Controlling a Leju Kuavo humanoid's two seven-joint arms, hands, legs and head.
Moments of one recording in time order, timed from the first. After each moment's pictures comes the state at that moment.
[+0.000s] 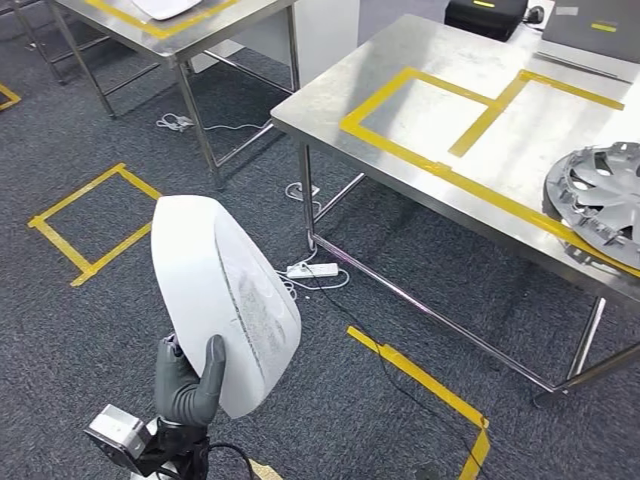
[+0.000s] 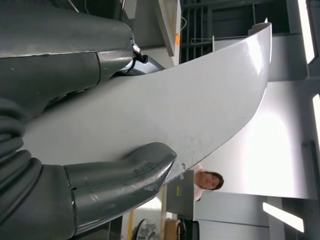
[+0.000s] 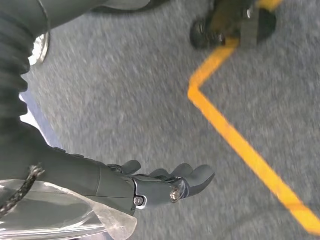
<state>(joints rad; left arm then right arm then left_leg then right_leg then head) 0.17 -0.09 -0.46 -1.76 0.03 0.22 -0.61 -0.09 0.22 -0.73 -0.21 1.27 -0.40 -0.01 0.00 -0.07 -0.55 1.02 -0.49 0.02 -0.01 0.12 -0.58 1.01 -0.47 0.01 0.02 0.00</state>
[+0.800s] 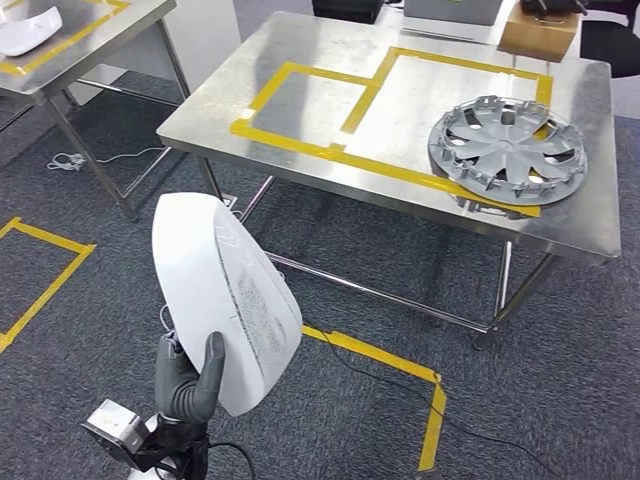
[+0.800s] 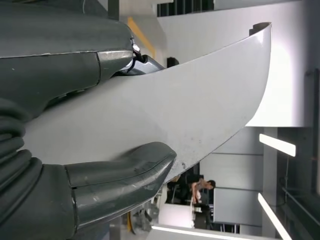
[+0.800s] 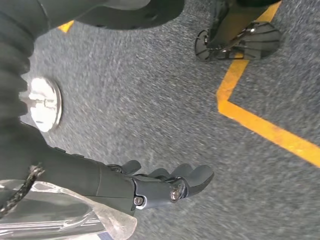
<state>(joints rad) 0.15 -0.09 -0.46 -1.75 0.06 0.20 -0.61 -0.07 0.21 -0.78 -0.21 1.24 -0.36 -0.02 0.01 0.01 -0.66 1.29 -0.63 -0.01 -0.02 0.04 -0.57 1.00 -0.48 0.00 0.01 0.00</state>
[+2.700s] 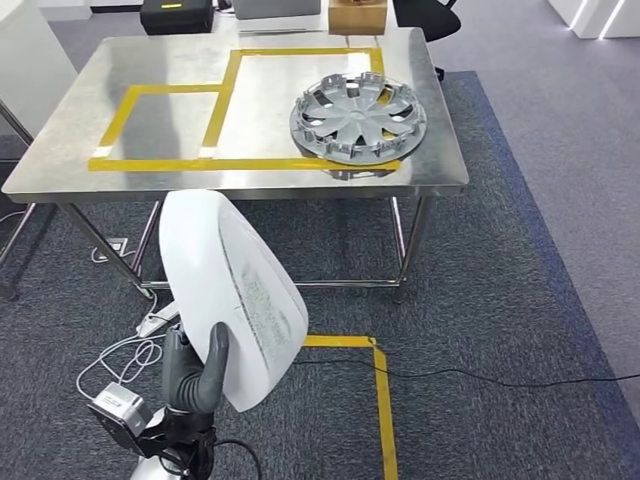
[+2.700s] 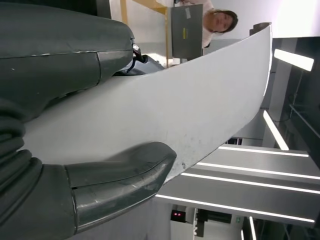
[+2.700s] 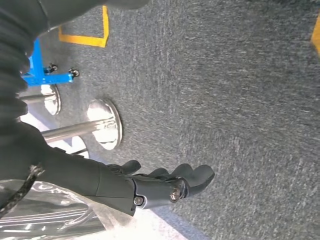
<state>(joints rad) 0.13 -0.11 -0.47 -1.73 0.11 0.20 -0.57 -0.06 0.21 -0.70 -0.21 1.41 -0.52 0.20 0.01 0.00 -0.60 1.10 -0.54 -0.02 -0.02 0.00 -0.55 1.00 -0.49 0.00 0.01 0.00</state>
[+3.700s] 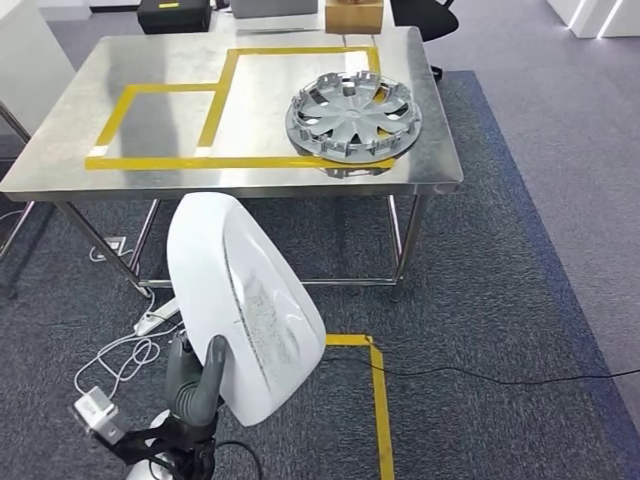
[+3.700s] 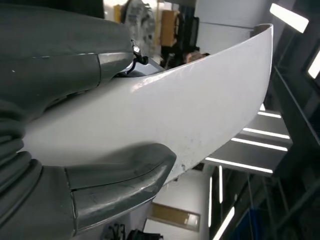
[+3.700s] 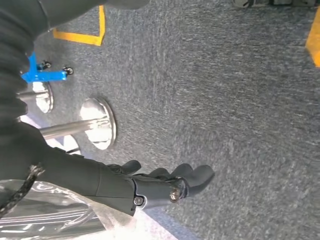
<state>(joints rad) 0.14 -0.10 -0.46 -1.74 0.24 -0.03 -0.62 -0.06 0.22 -0.70 -0.21 1.42 -0.50 0.16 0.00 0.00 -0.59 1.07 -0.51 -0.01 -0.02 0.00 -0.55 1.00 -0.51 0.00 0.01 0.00</state>
